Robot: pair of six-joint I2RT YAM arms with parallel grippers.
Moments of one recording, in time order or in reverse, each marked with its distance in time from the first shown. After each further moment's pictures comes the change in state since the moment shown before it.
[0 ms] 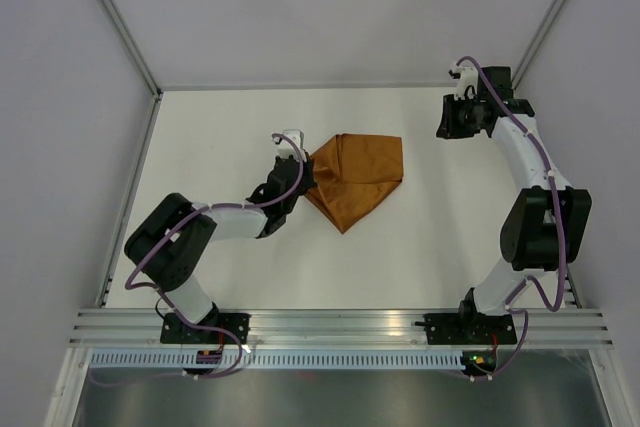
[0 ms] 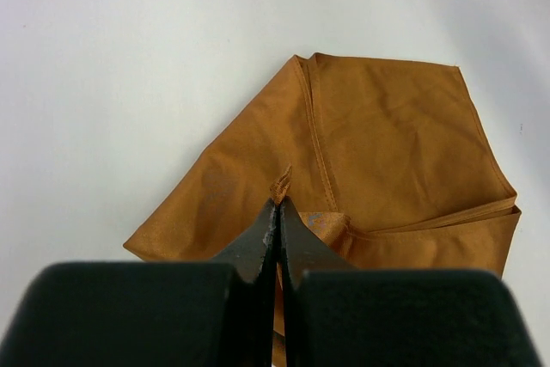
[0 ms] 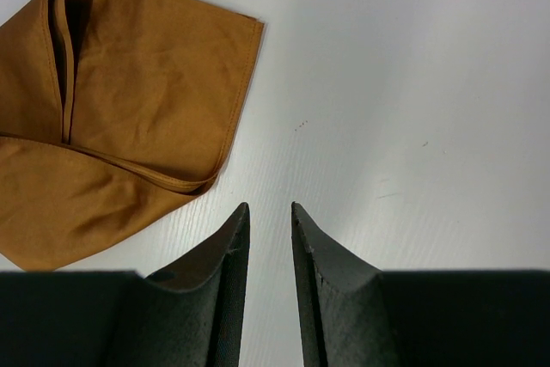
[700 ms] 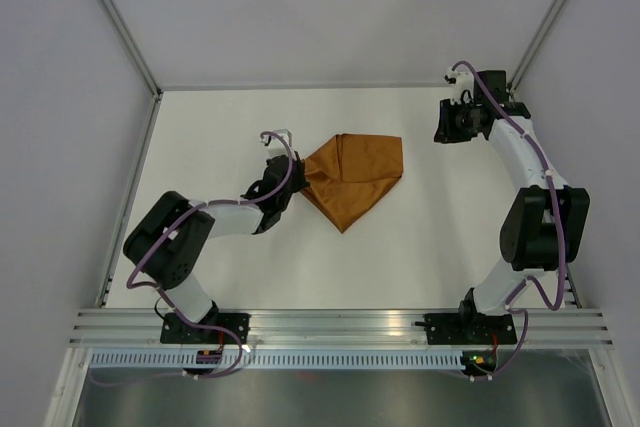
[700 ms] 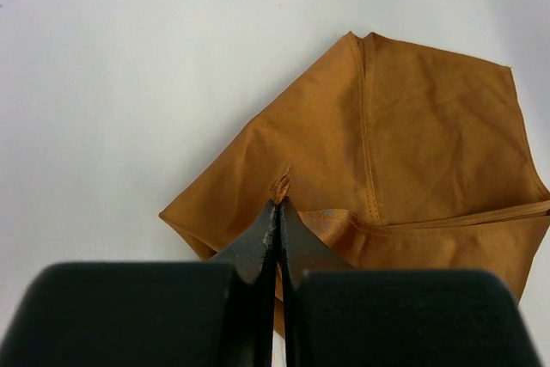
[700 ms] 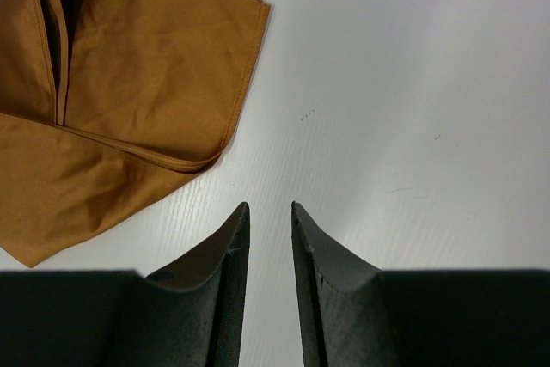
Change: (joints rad) left arm 0.060 0.003 0.000 -0.098 0.000 -0.117; right arm 0.013 0.000 -0.030 0.005 0.000 -0.016
